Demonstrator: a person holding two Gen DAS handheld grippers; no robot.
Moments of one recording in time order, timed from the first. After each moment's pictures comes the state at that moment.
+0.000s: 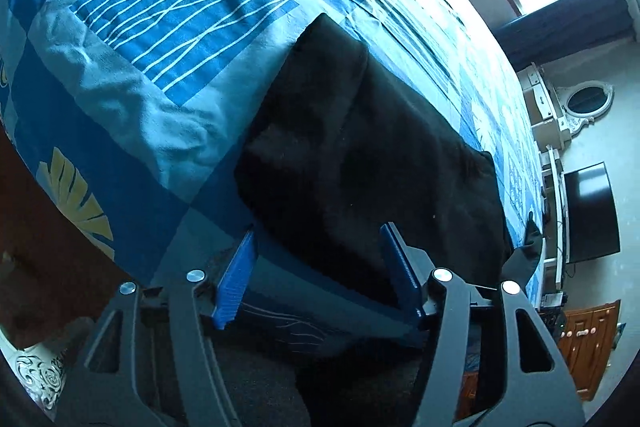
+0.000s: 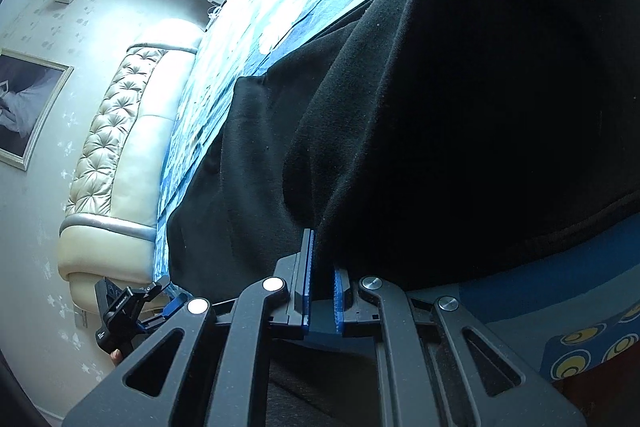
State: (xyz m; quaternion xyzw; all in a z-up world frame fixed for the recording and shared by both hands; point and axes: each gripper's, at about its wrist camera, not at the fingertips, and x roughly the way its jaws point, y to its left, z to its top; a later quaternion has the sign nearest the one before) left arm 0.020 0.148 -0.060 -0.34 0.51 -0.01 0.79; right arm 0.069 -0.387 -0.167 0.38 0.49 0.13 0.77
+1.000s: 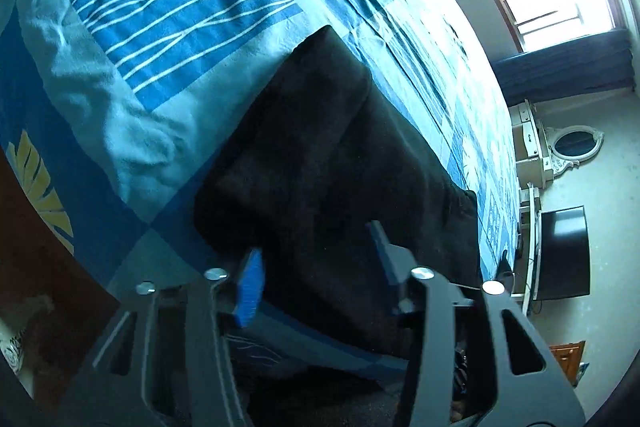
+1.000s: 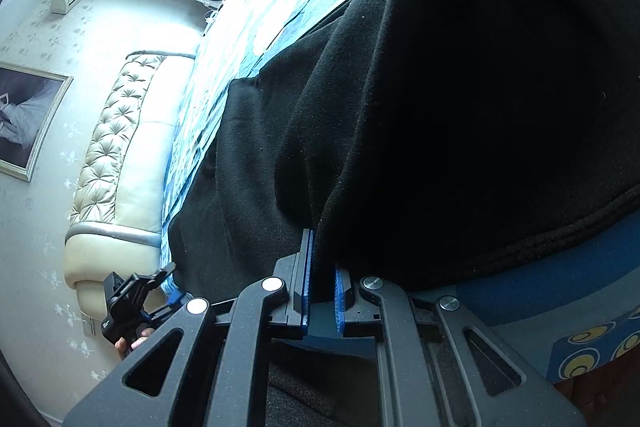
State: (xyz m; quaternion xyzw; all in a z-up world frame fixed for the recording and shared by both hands) left arm 0.044 0.150 -0.071 -0.39 0.49 0.00 0.78; right arm 0.071 -0.395 -0.181 0.40 0.49 0.13 0.77
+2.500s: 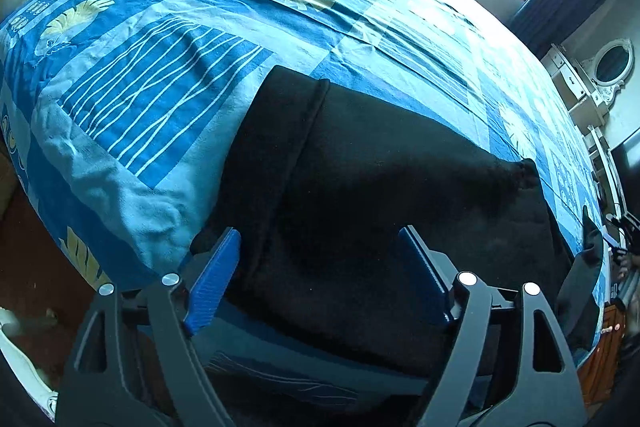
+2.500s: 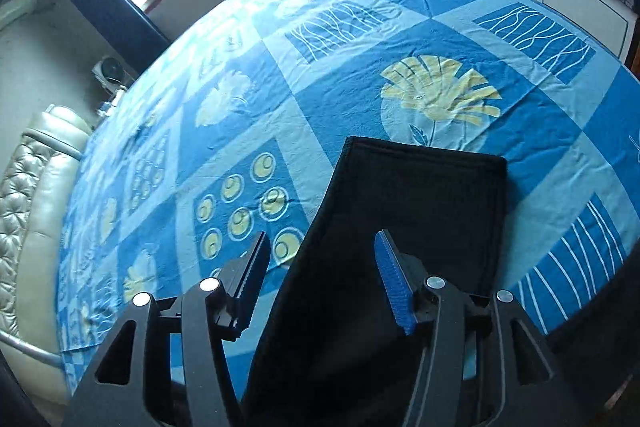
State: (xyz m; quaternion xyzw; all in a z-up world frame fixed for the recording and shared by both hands) left arm 0.056 0.109 -0.057 -0.20 0.48 0.05 0.85; right arm 0.259 -0.625 -0.095 0.27 0.44 -0.14 0.84
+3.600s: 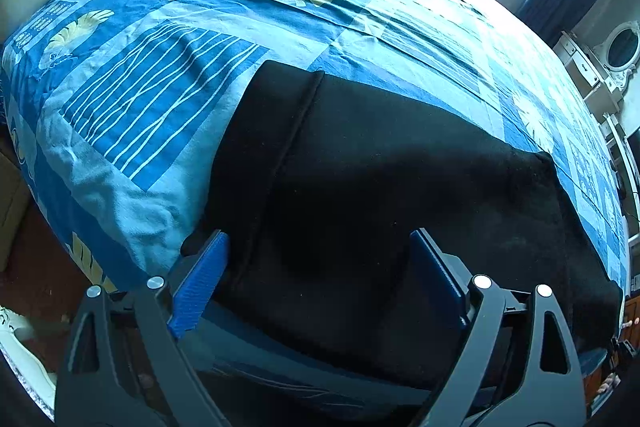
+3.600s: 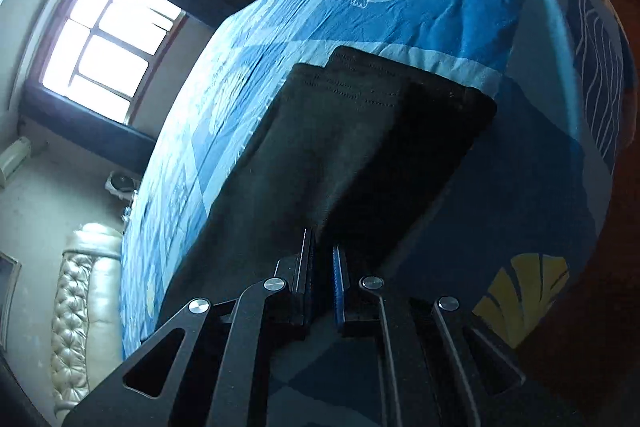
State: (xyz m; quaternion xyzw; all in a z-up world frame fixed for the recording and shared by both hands) left arm 0.062 0.094 -0.062 -0.17 0.49 0.08 0.85; right arm -0.031 -0.730 -0.160 0.46 0.33 -0.17 0.81
